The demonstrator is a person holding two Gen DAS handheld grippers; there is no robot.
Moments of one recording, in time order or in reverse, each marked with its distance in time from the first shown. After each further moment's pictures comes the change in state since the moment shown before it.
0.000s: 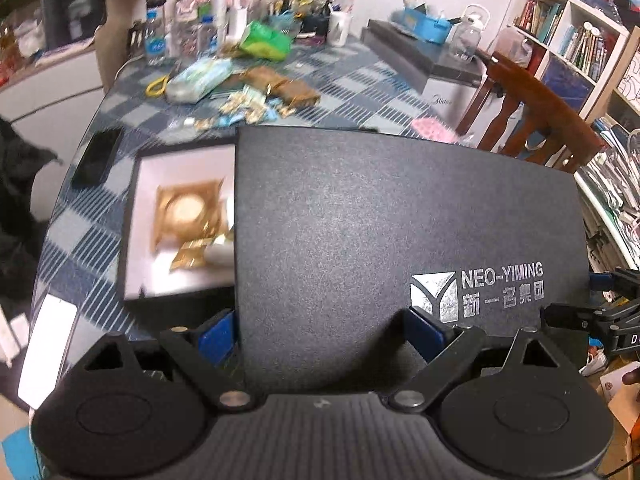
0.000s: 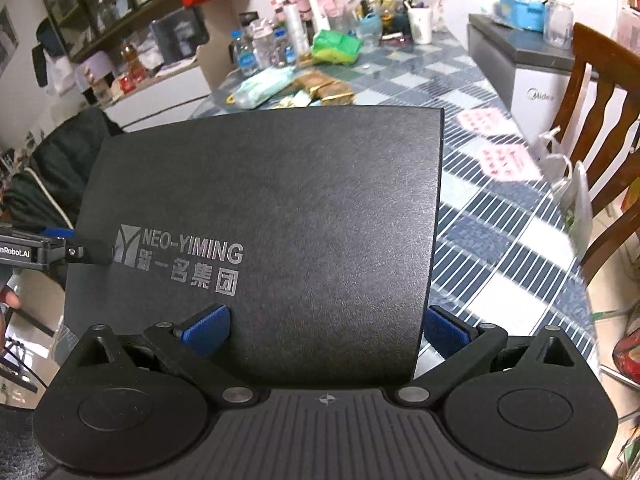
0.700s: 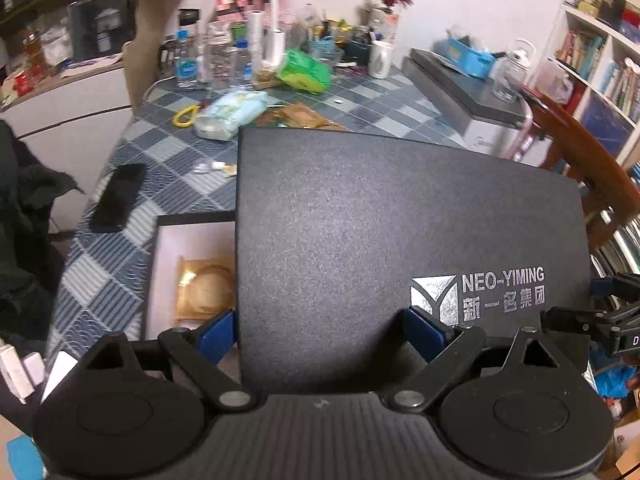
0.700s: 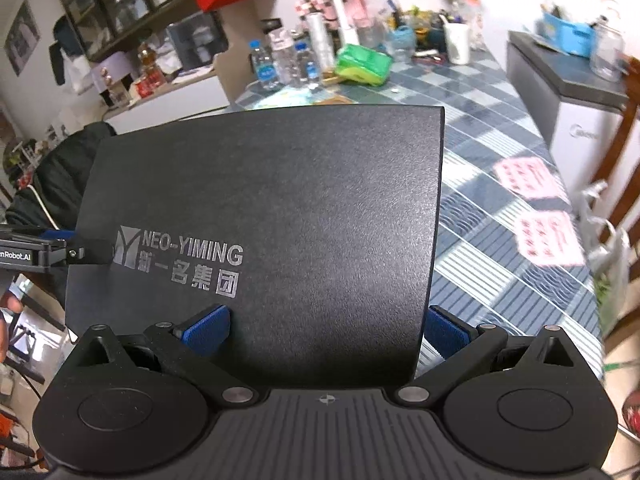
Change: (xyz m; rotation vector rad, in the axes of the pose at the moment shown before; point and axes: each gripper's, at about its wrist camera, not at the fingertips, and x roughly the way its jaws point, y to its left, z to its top) left arm 0.020 0.038 0.070 -0.091 -0.048 0.093; right arm 0.067 0.007 0.099 -0.078 0.000 0.085
